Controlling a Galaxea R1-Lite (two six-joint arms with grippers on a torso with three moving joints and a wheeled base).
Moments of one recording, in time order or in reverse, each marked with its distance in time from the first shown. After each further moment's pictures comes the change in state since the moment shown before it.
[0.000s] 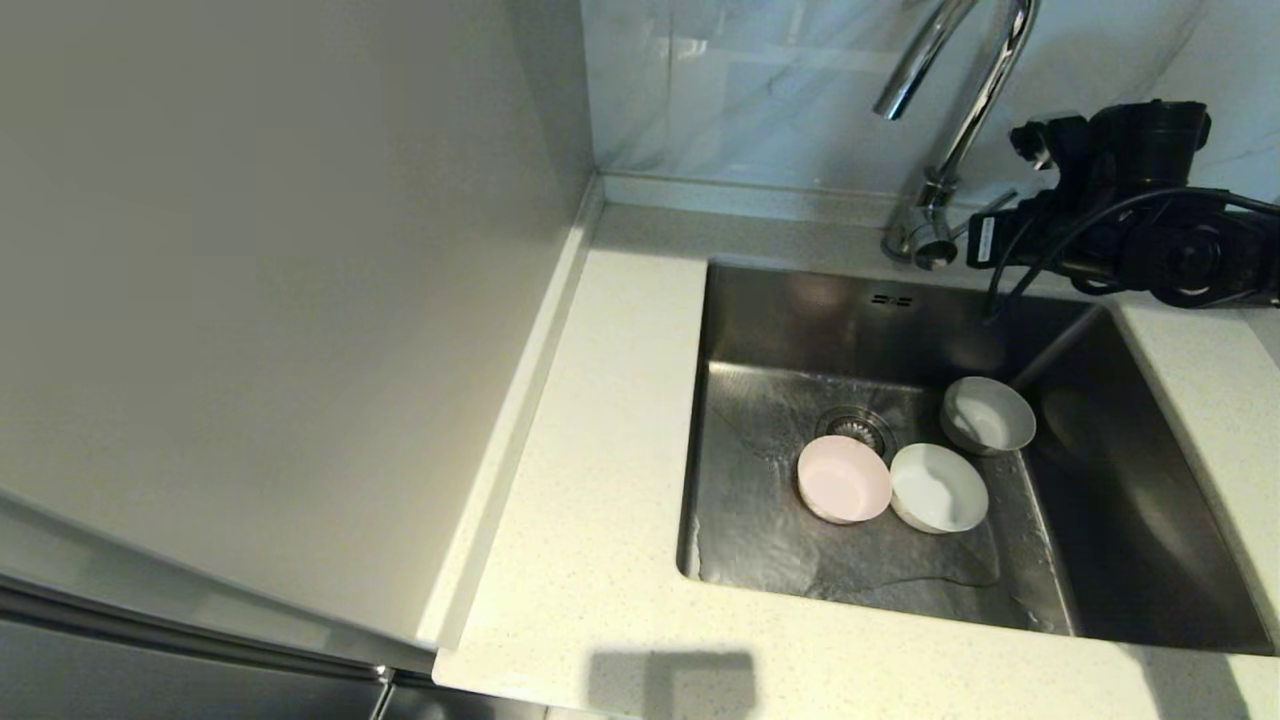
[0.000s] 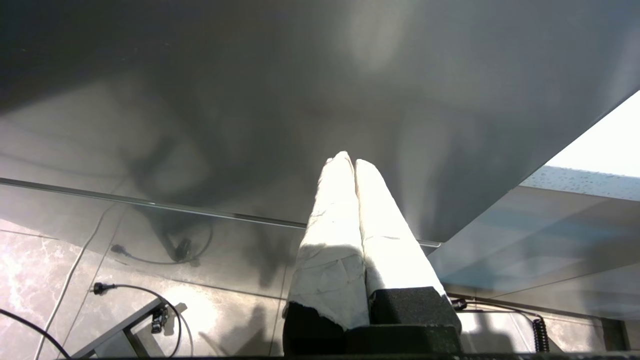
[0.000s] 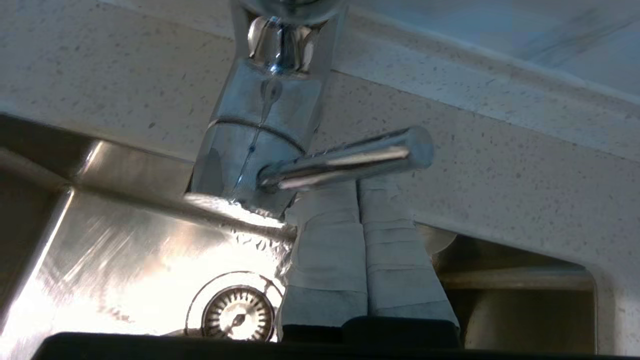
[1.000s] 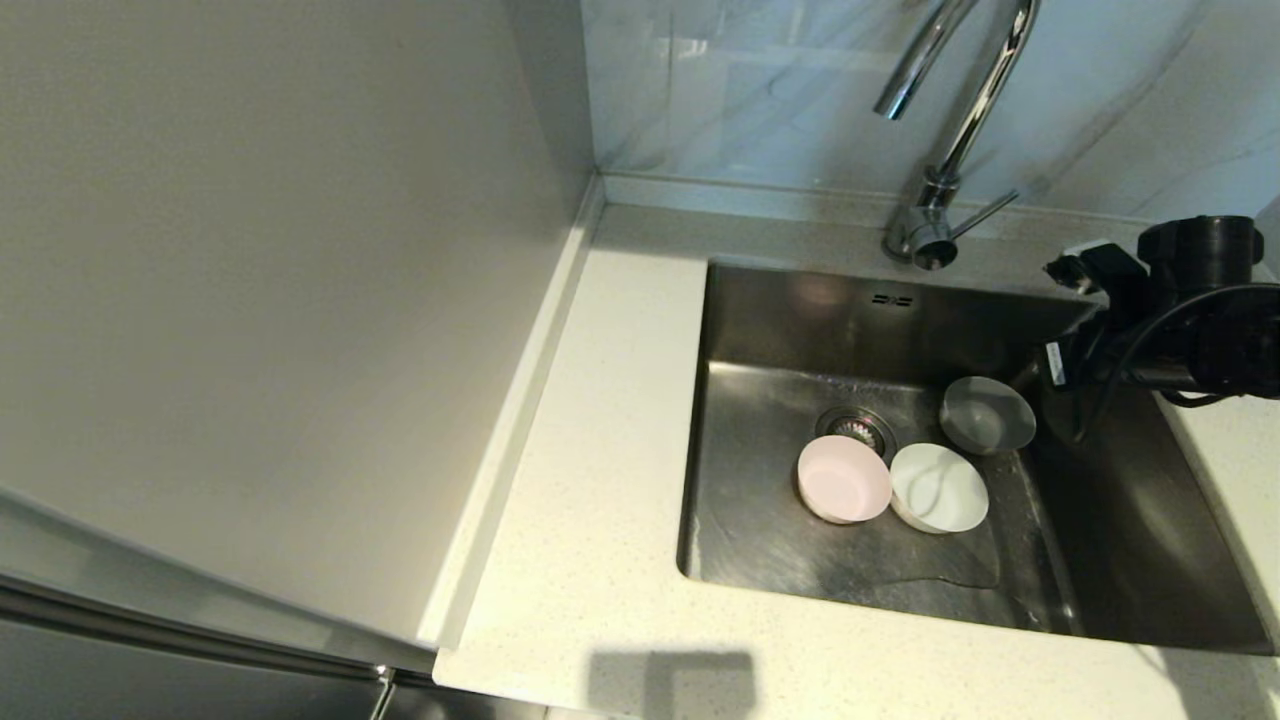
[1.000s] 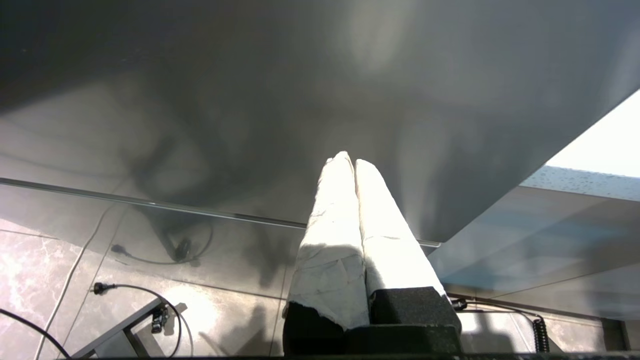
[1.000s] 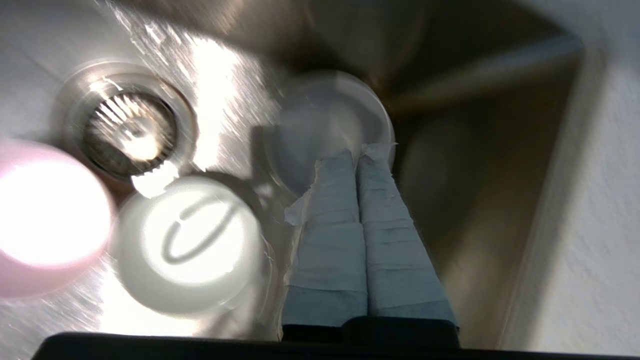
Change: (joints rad) left arm 0.000 0.000 0.000 0.000 0.000 0.000; right arm -0.155 -0.123 0.440 0.006 -0.008 -0.195
